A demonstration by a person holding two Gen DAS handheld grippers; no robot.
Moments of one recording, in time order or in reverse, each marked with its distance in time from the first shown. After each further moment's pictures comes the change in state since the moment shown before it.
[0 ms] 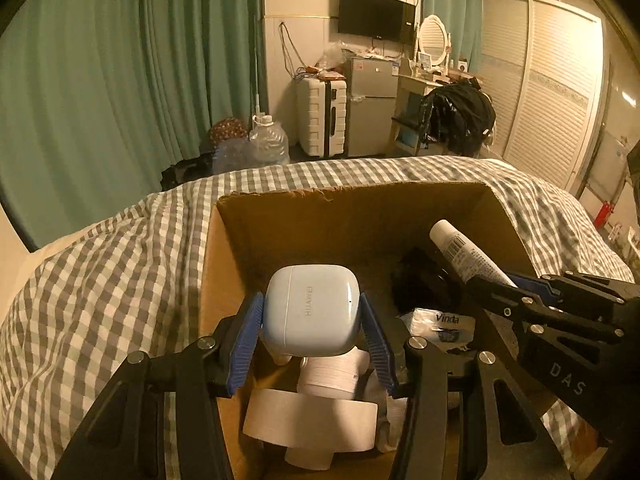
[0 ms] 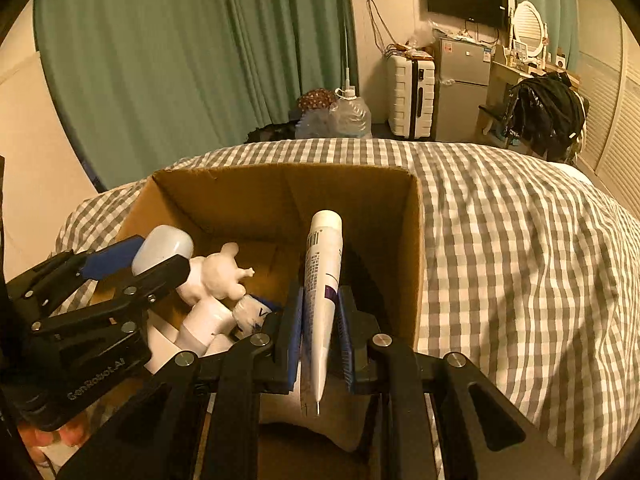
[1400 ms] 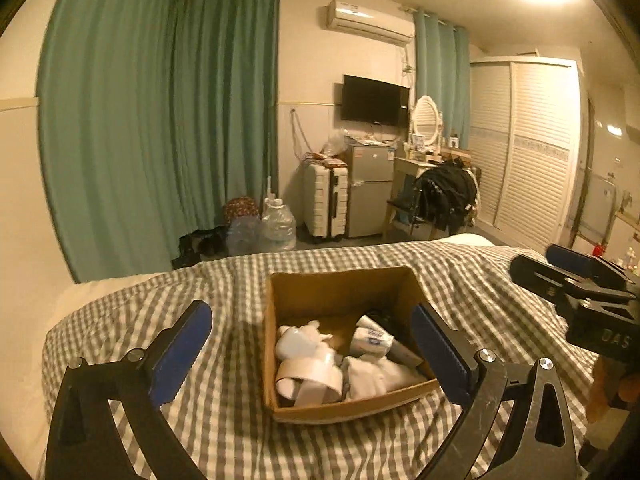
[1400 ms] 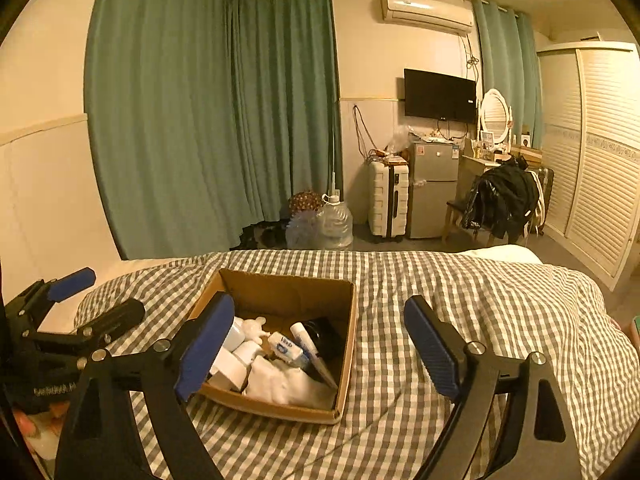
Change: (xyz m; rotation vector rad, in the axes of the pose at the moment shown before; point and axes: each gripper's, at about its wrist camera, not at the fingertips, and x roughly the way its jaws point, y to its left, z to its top) left arm -0.197 -0.004 -0.015 -0.044 -0.309 0.026; right arm -0.193 0.011 -0.022 -0.033 -0.383 -0.067
